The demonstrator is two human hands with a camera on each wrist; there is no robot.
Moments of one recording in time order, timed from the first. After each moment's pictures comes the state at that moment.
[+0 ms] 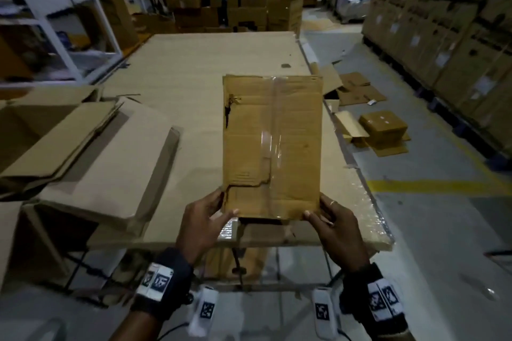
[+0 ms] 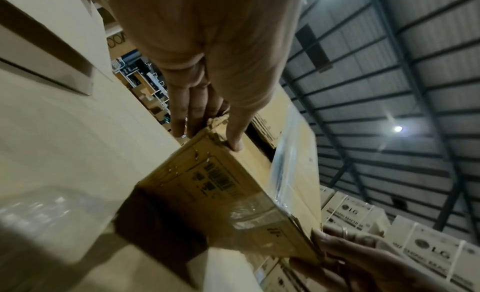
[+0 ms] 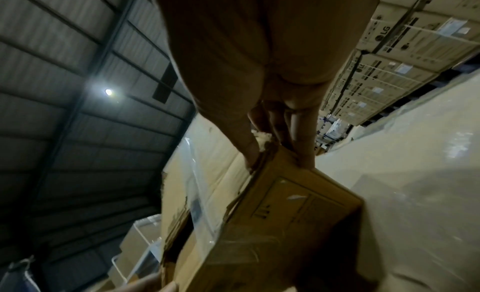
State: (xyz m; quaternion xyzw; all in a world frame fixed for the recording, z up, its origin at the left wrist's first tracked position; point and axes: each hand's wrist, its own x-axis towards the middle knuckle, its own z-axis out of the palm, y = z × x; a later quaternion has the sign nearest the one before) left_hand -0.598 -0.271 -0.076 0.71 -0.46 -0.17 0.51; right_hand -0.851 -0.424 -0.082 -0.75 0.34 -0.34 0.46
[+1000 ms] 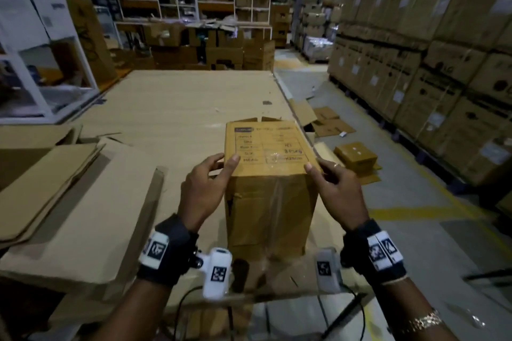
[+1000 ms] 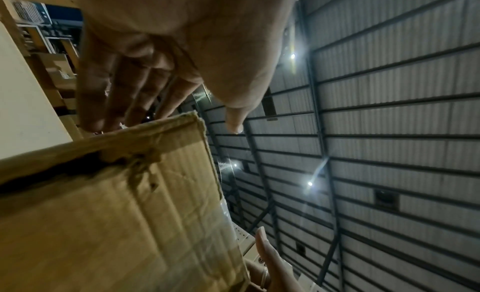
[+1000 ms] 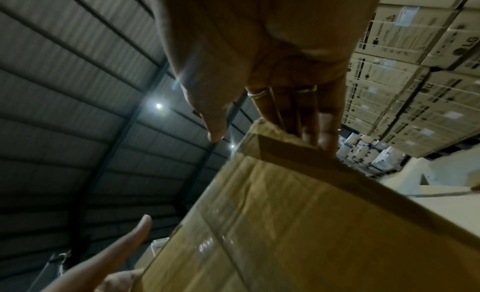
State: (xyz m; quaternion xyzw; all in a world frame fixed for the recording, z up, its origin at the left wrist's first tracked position) left_hand -0.535 -0.369 0.033 0.71 -0.42 -0.15 0.55; right_hand -0.780 -0.499 0.031 -0.73 0.38 -0.43 0.37
